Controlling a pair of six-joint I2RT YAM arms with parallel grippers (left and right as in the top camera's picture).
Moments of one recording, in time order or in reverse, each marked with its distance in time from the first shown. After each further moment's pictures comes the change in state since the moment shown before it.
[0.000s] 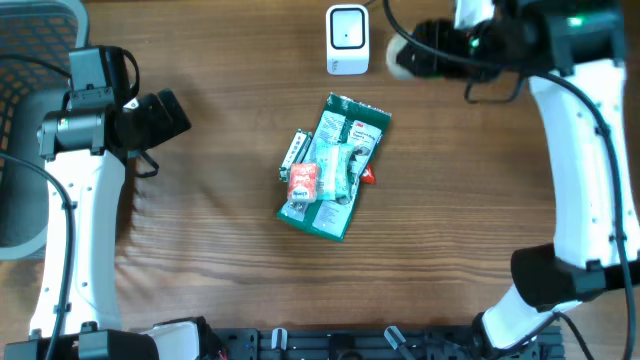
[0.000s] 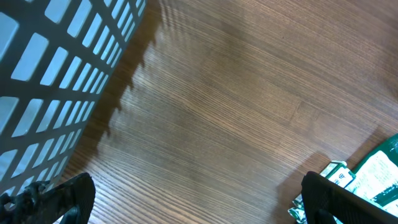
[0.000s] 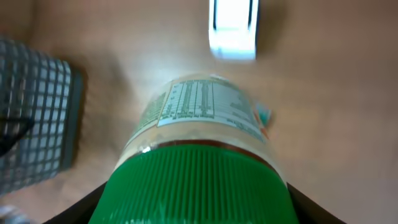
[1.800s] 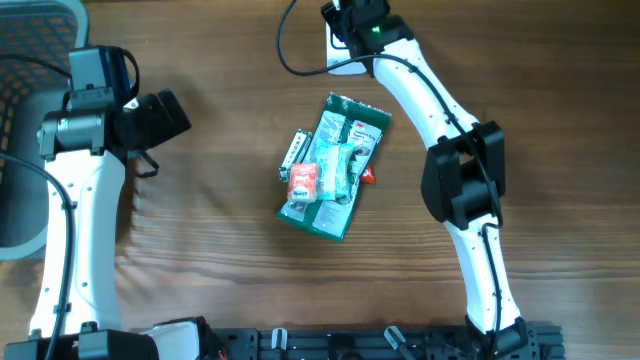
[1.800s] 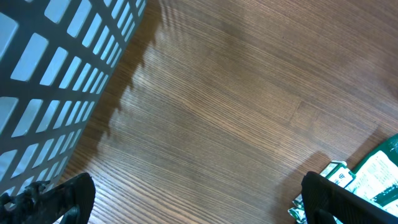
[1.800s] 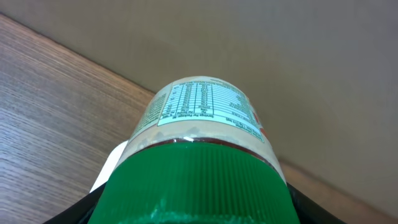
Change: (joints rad) left arm 0.000 0.000 0.000 0.000 0.000 0.000; right arm 0.201 0.628 -0.015 1.000 0.611 -0.463
